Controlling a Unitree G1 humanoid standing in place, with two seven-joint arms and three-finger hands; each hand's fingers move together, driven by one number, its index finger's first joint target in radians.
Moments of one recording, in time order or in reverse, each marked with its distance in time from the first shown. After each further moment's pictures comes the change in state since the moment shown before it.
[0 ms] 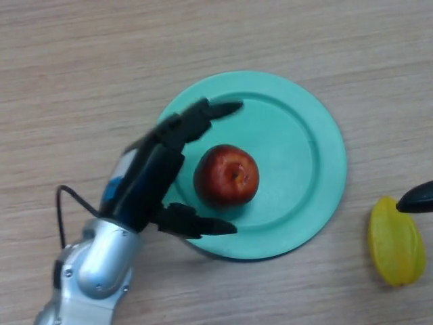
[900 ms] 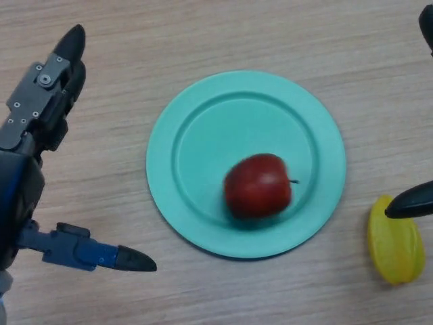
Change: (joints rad) left arm 0.204 0.034 0.385 -0.431 -0.466 0.186 -0.175; right arm -0.009 -0.006 0.034 -0.026 -0.014 0.025 0.005
